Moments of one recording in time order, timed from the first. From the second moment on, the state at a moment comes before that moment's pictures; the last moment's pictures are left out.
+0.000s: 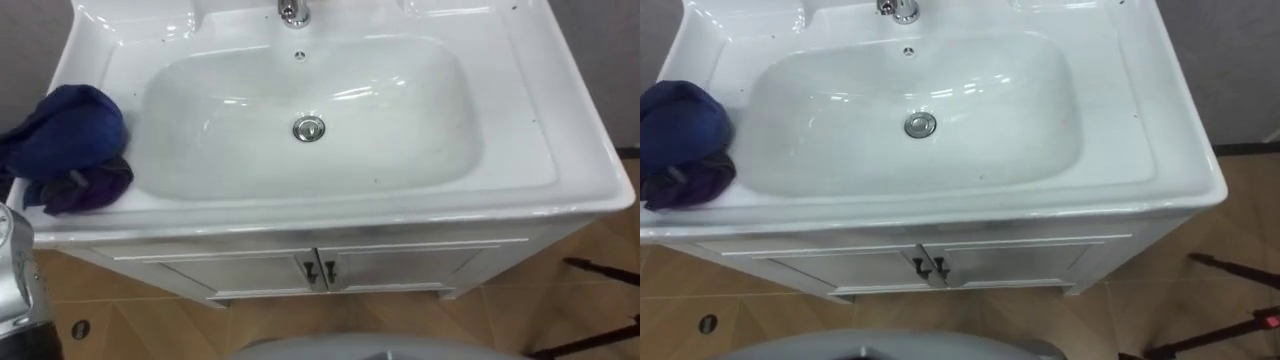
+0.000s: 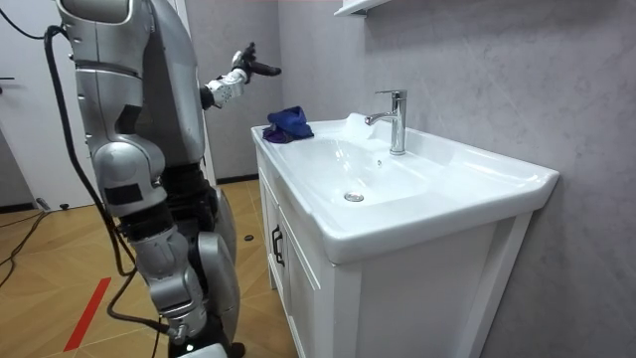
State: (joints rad) left arm 0.11 0.32 0.55 -0.13 -0.10 -0.07 0.72; right arm 0.16 -0.26 -0.12 1.24 -0.04 0.05 -0.01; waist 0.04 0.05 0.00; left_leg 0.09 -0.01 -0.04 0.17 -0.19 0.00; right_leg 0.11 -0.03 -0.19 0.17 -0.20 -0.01
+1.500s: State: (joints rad) left arm 0.21 0.31 0.86 0.09 -0.36 -0.17 0.98; right arm 0.25 -0.26 -0.13 1.22 -0.14 0.03 -0.05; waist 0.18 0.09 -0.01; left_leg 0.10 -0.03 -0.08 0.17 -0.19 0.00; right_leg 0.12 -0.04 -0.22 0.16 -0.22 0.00
